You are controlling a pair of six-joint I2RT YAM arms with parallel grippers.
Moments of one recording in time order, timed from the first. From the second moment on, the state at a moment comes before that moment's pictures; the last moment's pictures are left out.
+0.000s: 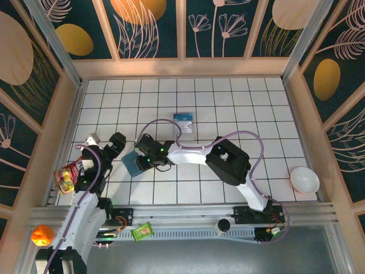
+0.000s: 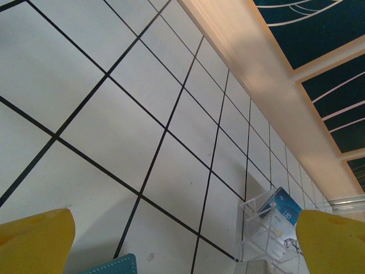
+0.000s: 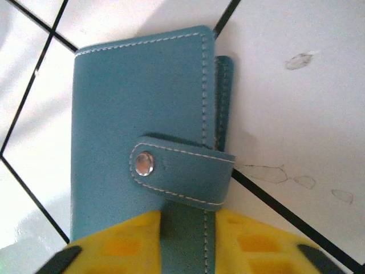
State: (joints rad) left arm -0.03 0.62 0.24 -0.01 0.12 -0.90; right arm 1.15 2.16 1.52 -0.30 -0.10 0.57
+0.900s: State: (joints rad) left arm -0.14 0.82 0.12 0.41 0.42 -1.00; right arm 0.97 1.60 0.79 0.05 -0.17 0.58
